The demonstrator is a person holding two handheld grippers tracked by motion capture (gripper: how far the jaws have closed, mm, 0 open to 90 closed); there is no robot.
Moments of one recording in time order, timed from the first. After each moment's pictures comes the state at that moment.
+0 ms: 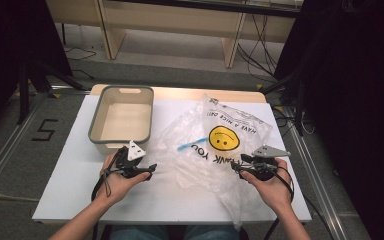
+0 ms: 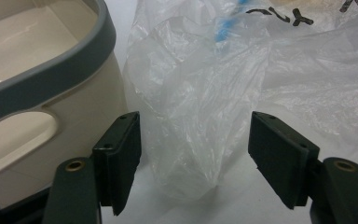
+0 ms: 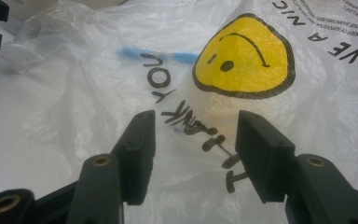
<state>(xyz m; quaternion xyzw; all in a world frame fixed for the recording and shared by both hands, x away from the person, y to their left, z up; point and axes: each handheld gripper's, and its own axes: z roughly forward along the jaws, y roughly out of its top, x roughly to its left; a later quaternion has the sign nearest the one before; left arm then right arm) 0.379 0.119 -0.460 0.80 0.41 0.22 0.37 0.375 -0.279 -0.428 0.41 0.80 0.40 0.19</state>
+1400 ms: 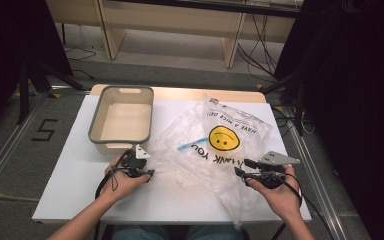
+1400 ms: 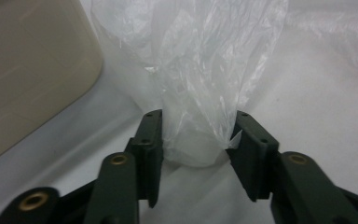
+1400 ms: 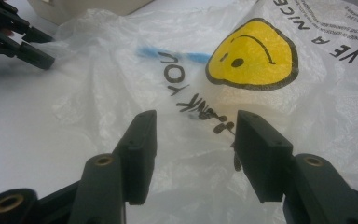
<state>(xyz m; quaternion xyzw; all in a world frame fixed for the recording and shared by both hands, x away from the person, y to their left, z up) 0.390 0.114 -0.483 0.84 0.42 0.15 0.30 0.351 -0.290 -0.419 0.38 0.80 0.42 0.19</state>
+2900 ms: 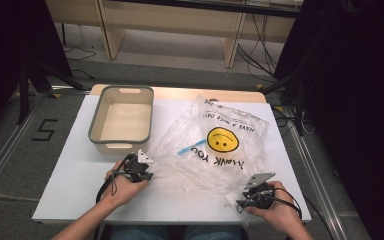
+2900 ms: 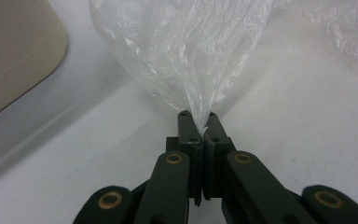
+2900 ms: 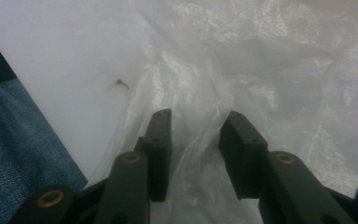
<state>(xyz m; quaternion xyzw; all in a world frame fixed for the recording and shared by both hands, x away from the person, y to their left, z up) 0.375 0.106 -0.477 0.86 0.41 0.13 0.29 0.329 -0.286 -0.465 0.31 0.92 0.22 0.09</state>
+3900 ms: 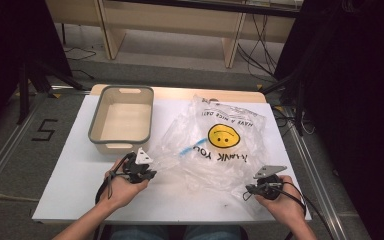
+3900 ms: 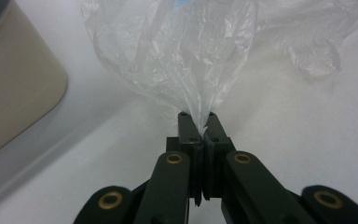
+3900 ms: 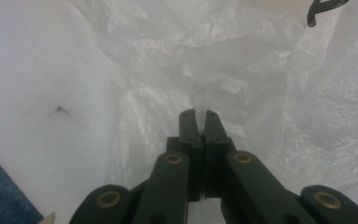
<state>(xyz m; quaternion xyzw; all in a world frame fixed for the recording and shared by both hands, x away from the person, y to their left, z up) 0.362 0.102 -0.453 0.85 0.37 0.14 0.34 0.343 -0.305 -0.452 0.37 0.89 0.25 0.14</state>
